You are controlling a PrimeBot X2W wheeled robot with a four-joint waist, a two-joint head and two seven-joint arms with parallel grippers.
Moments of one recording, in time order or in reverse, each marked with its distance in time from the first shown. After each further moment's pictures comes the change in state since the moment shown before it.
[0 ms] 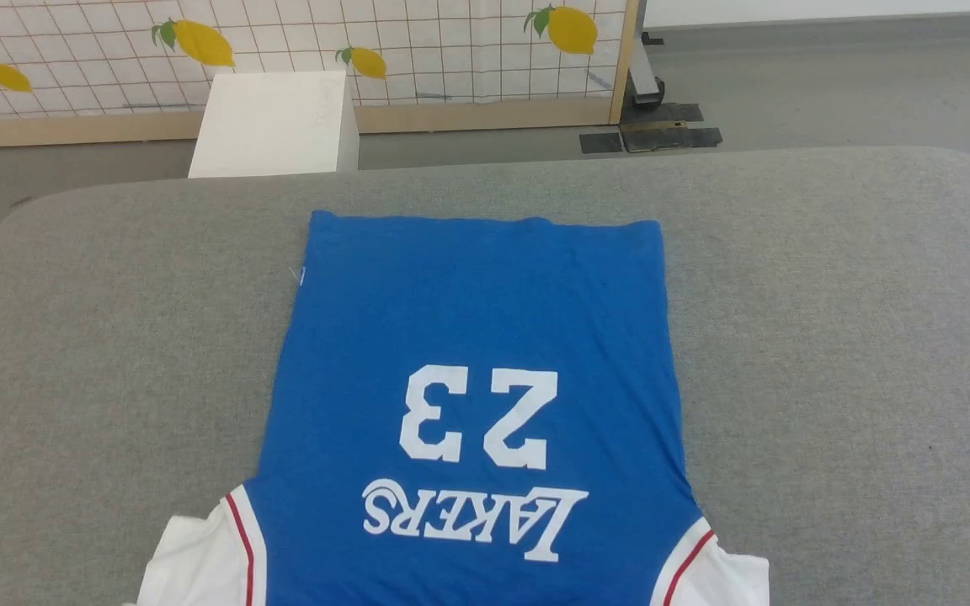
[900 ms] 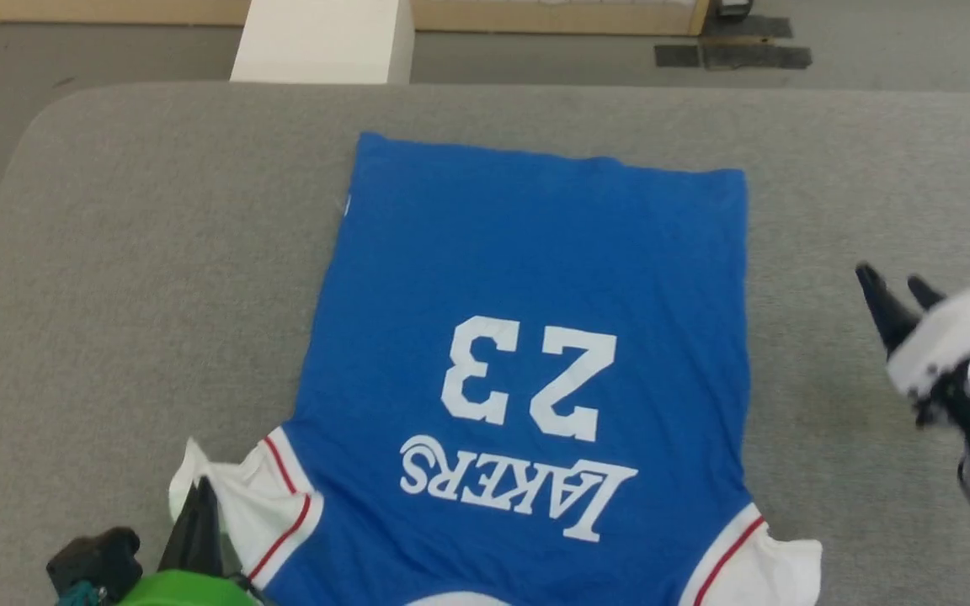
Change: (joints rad) left arm -0.158 -0.068 -0.065 -0.132 0.071 -0.026 -0.110; right arm -0.849 -0.221 -0.079 0.379 0.222 0.000 0.168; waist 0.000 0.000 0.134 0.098
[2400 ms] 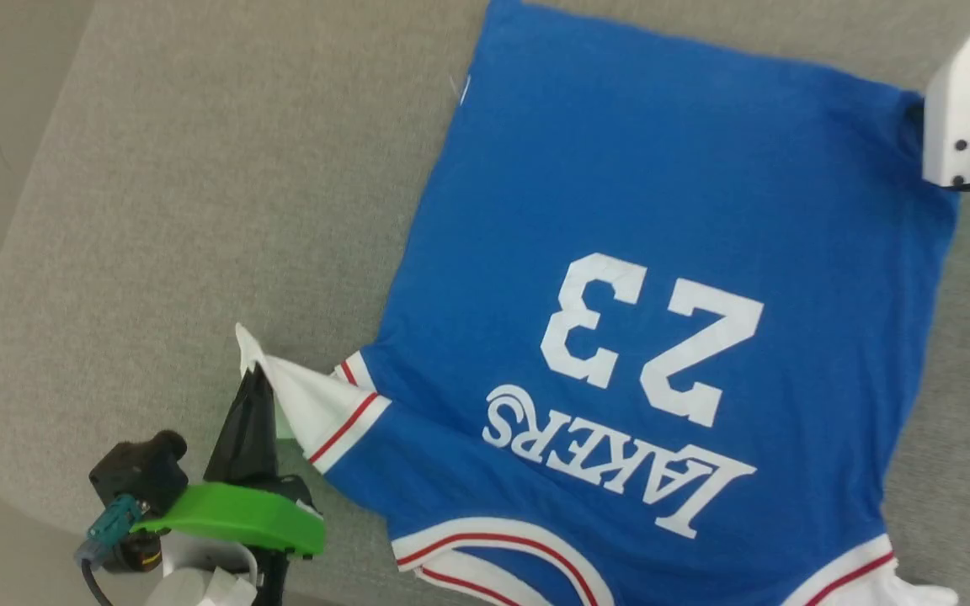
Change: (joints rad) left arm -0.196 -0.121 0.012 0.027 0.103 -0.122 -0.035; right arm -0.593 -0.135 0.313 0.262 -0.128 0.000 0.486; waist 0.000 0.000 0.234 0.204
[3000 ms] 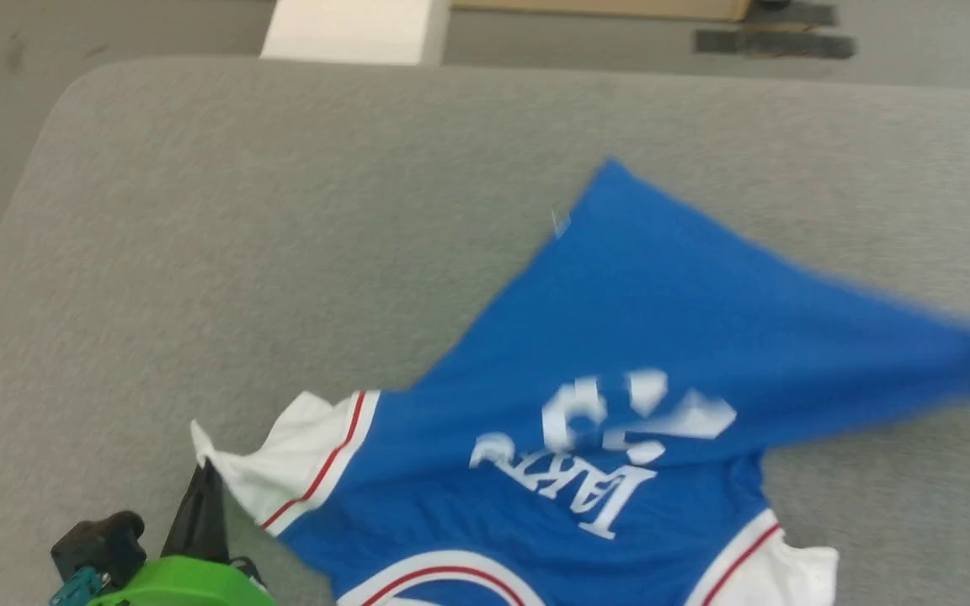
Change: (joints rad) left arm 0.158 0.057 0.051 -0.001 -0.021 0.053 0.048; right arm 0.661 -0.268 -0.101 -0.449 0.154 0.000 -0.071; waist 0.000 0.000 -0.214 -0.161
